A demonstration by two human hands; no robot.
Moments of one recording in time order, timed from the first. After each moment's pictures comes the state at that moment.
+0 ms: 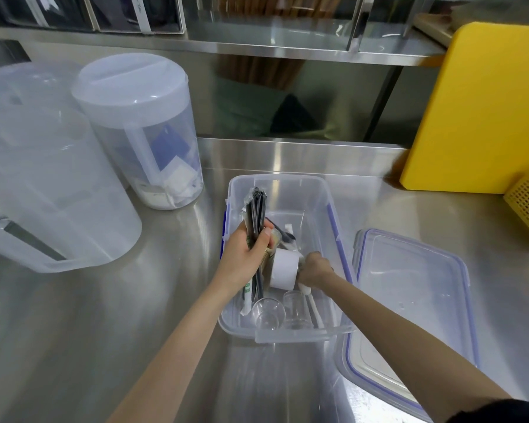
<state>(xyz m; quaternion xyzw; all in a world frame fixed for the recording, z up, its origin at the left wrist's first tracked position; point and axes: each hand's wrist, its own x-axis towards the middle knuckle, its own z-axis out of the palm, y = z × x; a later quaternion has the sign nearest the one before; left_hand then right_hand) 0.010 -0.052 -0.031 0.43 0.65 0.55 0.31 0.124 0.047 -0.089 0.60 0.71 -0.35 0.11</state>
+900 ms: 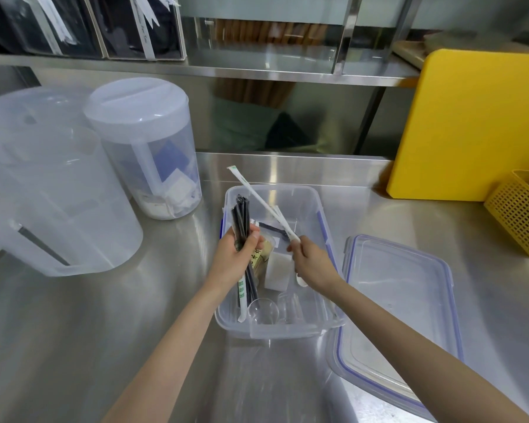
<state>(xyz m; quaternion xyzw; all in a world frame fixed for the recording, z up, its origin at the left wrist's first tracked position) 0.013 -0.062 -0.022 0.38 0.63 0.59 0.33 0.141 0.018 -0.033 0.48 0.76 -0.41 -0.14</state>
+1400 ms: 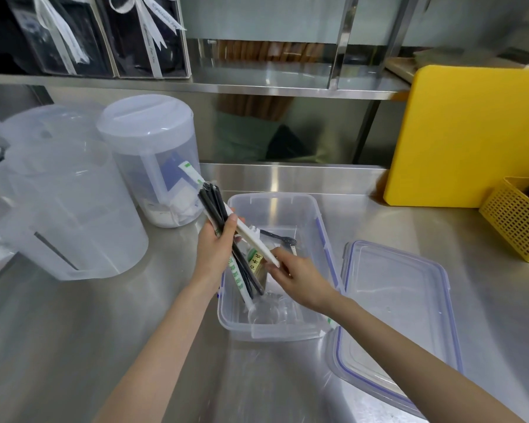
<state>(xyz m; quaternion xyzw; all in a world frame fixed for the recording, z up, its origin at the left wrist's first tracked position) 0.000 -0.065 0.001 0.28 0.62 0.68 0.28 0.146 -0.018 -0.009 0.32 0.87 -0.35 -0.12</state>
